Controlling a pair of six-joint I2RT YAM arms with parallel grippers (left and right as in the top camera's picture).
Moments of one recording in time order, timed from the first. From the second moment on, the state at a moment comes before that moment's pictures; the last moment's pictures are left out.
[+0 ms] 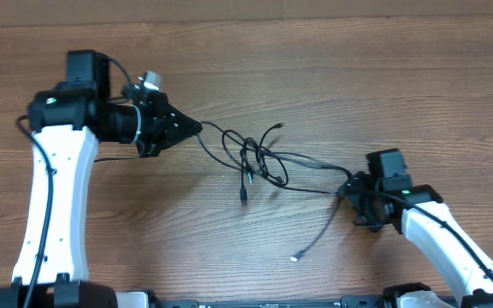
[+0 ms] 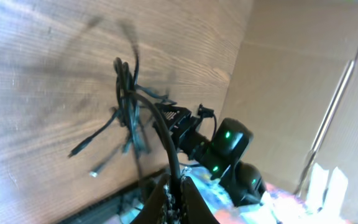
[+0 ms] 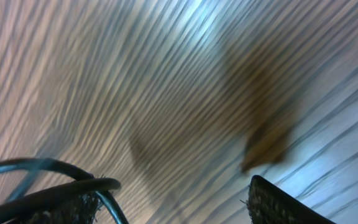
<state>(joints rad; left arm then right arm) 0.06 1.53 1.51 -1.24 0.96 -0.46 0.13 1.30 0.59 -0.58 -0.07 1.03</state>
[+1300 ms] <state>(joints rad) 0.05 1.50 1.52 -1.28 0.69 -0.73 0.27 1.32 0.65 -0.39 -0.67 1.21</state>
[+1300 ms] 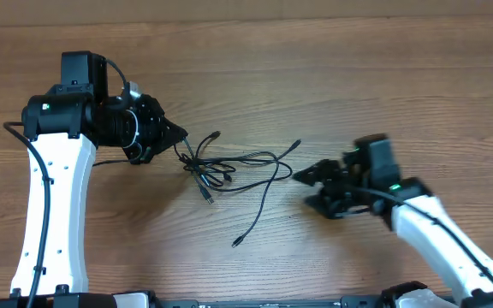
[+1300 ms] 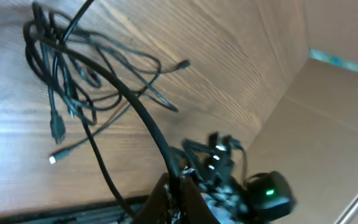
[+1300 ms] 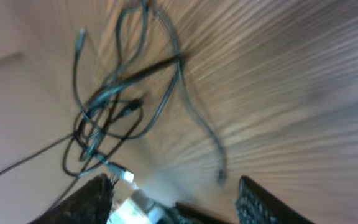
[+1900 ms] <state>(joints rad) -0.01 1.50 1.52 -1.29 0.69 -0.78 0.66 1.75 0.58 0.46 -0.44 1.98</state>
